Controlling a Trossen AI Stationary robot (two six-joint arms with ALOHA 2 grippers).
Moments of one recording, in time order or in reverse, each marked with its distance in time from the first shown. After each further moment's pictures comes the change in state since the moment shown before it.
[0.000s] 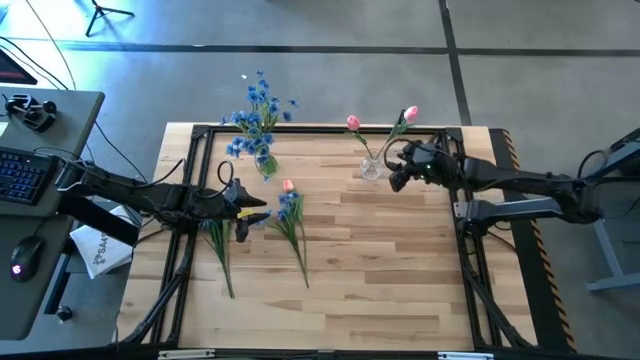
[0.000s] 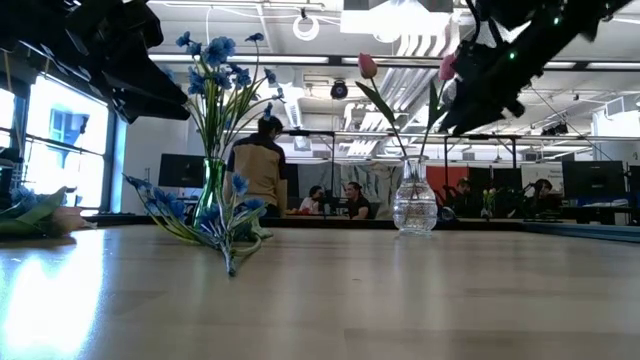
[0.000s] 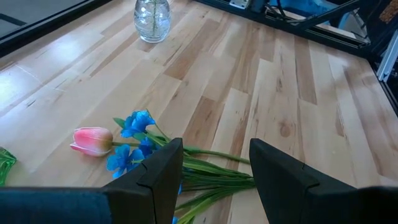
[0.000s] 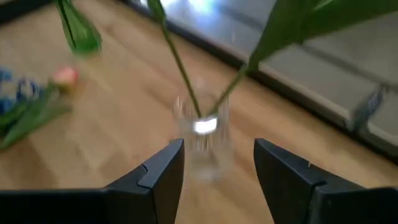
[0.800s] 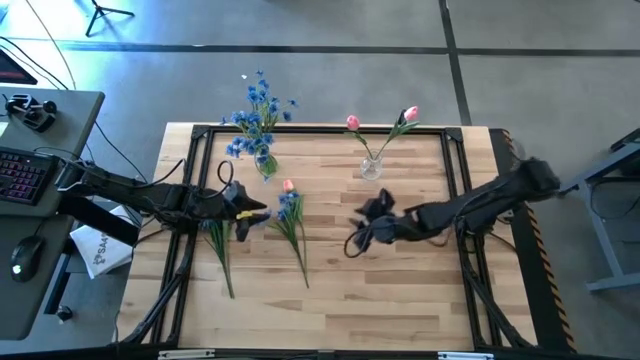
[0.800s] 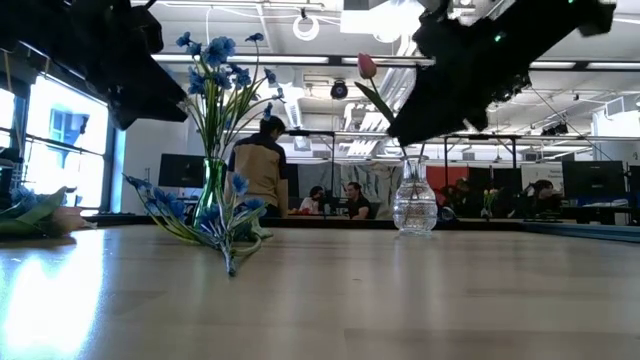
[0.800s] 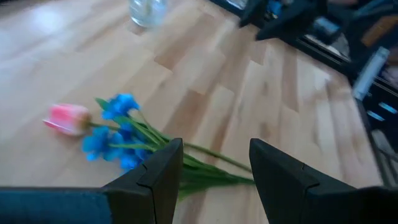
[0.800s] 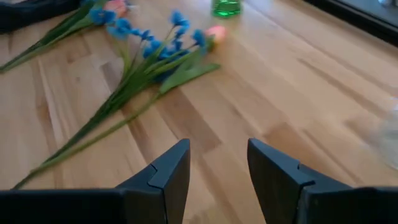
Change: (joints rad) left arm 0.000 0.000 0.000 -0.005 0.051 -0.155; right arm 0.578 0.522 0.074 0.409 0.231 0.232
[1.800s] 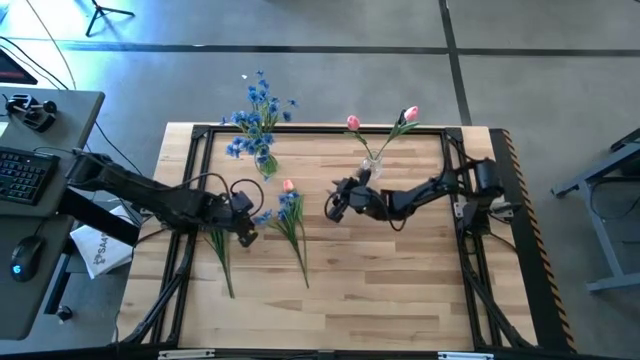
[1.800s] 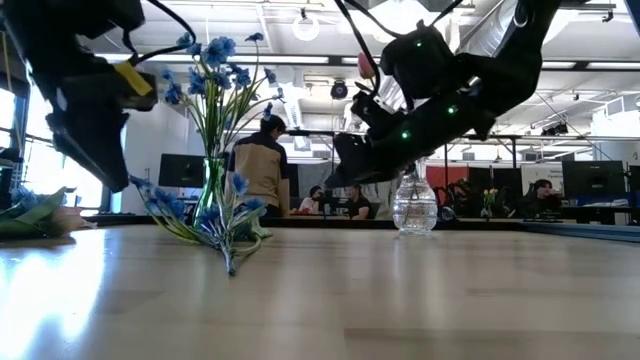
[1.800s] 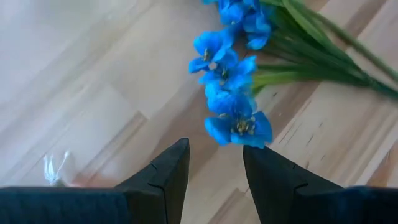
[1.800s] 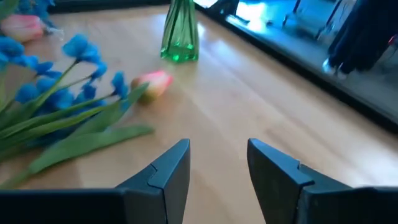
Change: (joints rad) left arm -0.050 0.331 0.158 -0.514 -0.027 -0.370; right arm -0.307 0.383 0.000 0.678 -0.048 -0.467
